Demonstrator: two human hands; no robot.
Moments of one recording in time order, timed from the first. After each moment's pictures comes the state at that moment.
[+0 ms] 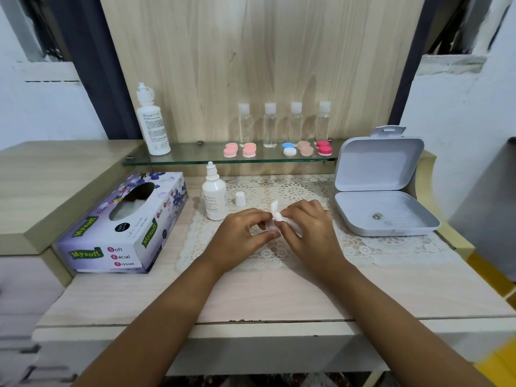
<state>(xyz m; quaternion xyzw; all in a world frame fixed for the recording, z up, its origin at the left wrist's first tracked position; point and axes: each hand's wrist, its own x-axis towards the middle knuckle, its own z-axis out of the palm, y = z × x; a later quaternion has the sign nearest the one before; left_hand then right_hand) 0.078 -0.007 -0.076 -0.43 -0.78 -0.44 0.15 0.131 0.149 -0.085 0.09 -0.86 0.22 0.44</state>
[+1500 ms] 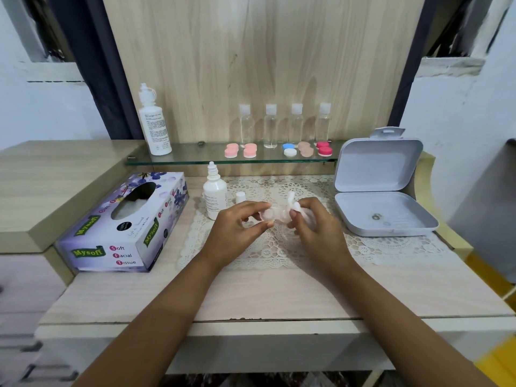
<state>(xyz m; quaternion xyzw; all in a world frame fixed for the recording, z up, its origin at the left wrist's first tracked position) 0.076 -0.009 -0.073 -0.37 -0.76 -0.50 0.17 0.143 0.153 -0.077 0.00 -0.82 0.49 0.31</state>
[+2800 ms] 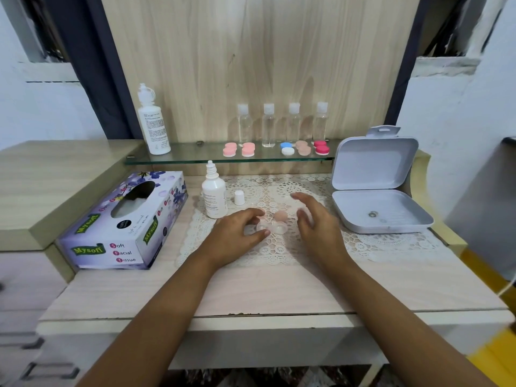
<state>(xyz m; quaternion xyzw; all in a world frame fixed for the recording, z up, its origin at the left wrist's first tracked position) 0.067 -0.017 -0.084 -0.33 -0.86 -0.38 0.04 0.144 0.155 -0.076 -0.04 -0.86 0.40 0.32</state>
